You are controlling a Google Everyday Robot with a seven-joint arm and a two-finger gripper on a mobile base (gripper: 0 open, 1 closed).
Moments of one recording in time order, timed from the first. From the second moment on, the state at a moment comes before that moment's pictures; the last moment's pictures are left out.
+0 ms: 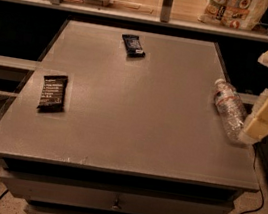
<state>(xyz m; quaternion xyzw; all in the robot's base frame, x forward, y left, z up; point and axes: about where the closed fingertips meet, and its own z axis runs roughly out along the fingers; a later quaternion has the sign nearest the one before) 0.459 -0.213 0.977 -0.59 0.79 -0.04 0.18</state>
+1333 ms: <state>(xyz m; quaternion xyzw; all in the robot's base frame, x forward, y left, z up) 0.524 -0.230 0.954 -0.50 0.83 -0.05 0.24</state>
